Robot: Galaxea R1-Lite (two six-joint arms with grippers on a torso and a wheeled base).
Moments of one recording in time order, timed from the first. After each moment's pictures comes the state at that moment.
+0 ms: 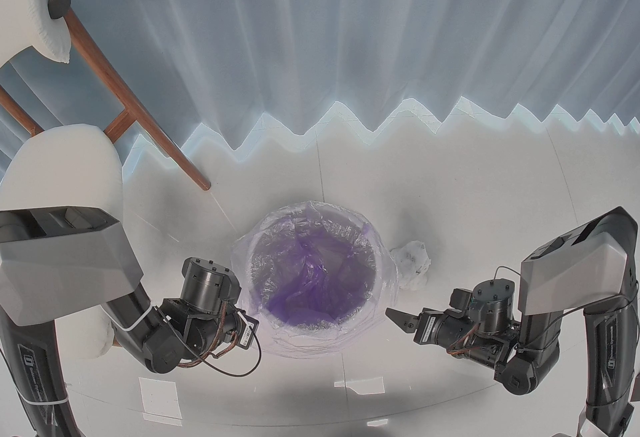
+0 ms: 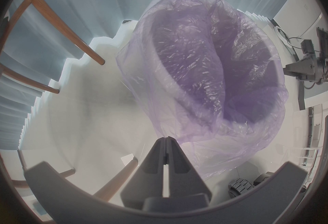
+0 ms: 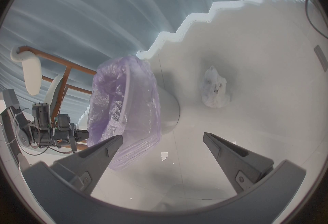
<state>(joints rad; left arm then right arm) -0.47 2.17 -0.62 -0.81 0.22 0.05 0.35 2.37 -0.38 -1.54 0.09 0.53</state>
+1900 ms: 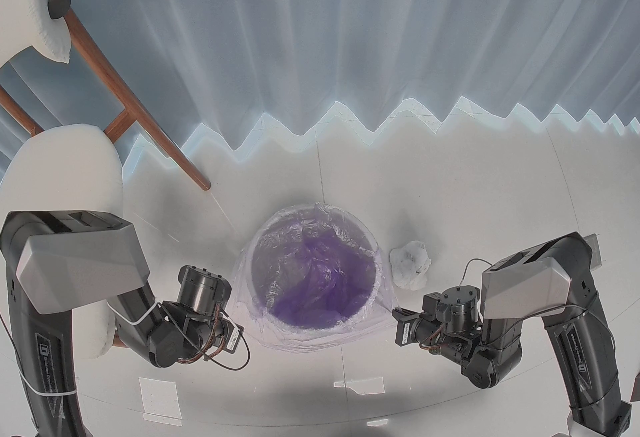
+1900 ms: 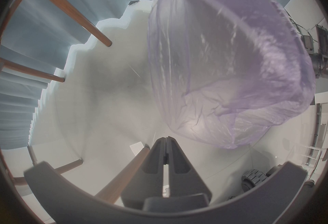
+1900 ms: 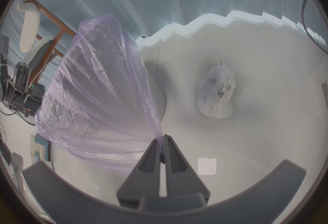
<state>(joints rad) -0.39 2.26 -0.63 -0.77 0.26 0.08 0.33 2.62 -0.67 -1.47 0.02 0.25</state>
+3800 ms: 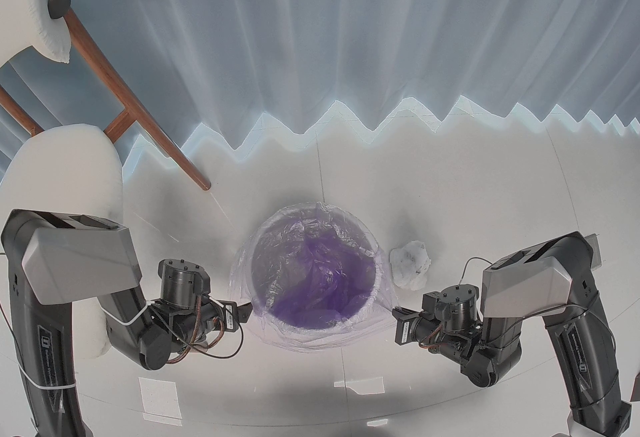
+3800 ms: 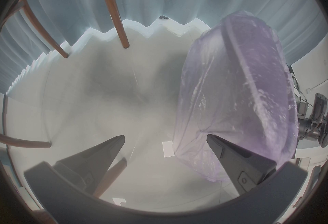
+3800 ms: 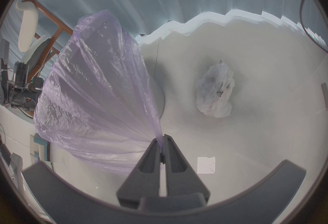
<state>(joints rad) -0.33 2.29 -0.57 -1.08 0.11 -0.20 0.33 2.61 -0.68 -1.44 0.01 0.25</state>
